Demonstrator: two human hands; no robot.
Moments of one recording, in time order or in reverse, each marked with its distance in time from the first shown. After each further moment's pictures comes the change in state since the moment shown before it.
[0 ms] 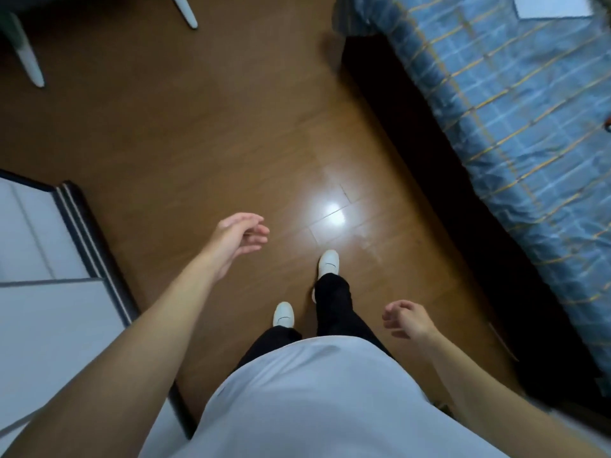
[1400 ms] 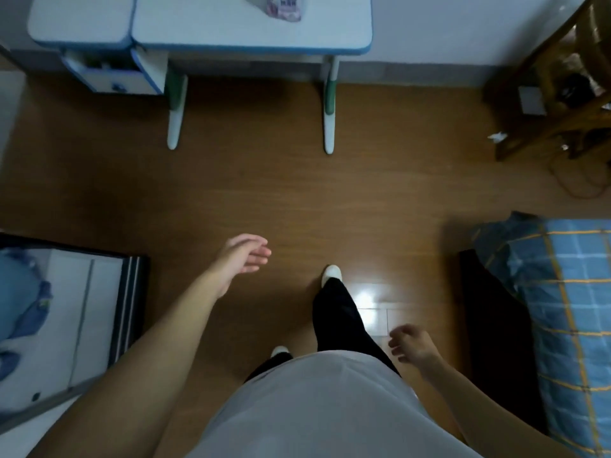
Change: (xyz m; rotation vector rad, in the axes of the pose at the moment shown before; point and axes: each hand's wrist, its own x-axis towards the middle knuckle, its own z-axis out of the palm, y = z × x) left_hand 0.430 0.460 -0.343 -0.206 0.370 -0.082; right_hand 0.201 -0.825 0.205 -0.475 -0.190 -0.214
